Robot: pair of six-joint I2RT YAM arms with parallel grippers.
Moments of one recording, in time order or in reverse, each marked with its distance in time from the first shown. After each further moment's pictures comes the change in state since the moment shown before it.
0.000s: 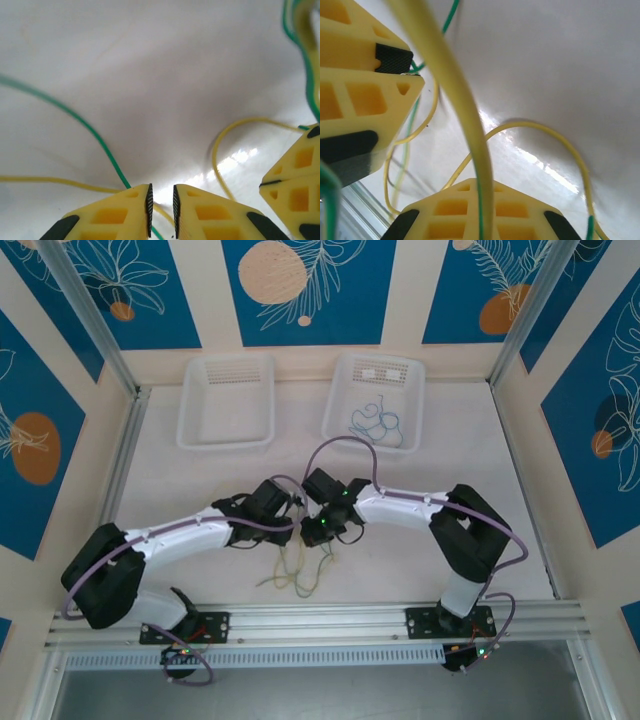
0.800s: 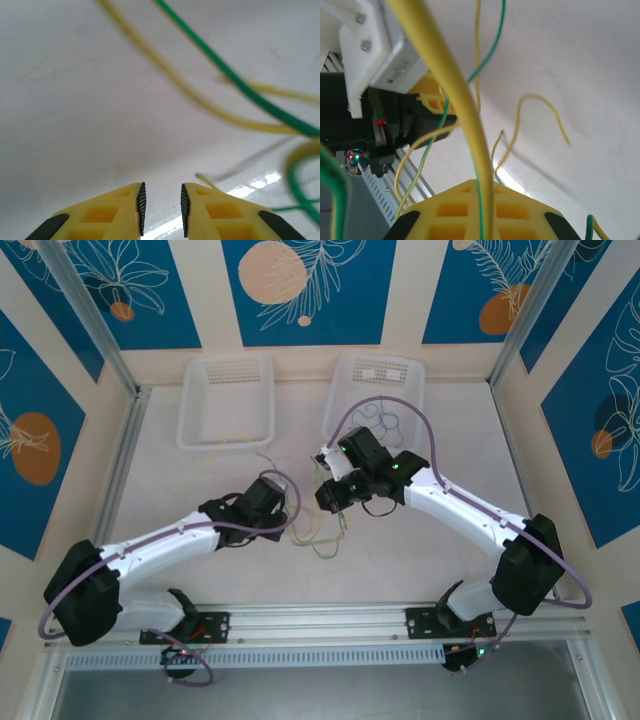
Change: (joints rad) left arm -0.012 -0.126 0.017 -0.082 -0.157 0.006; right arm -0.166 -0.289 0.100 -0.149 -0.102 -0.147
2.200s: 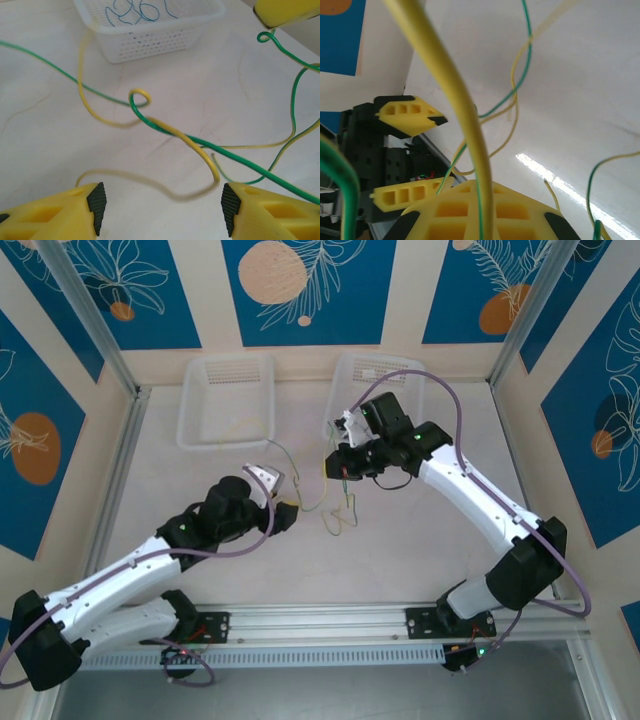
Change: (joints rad) left arm -0.001 -0.309 -0.071 0.251 0.160 0.192; right arm -0.150 0.023 0.224 -0.146 -0.160 0.196
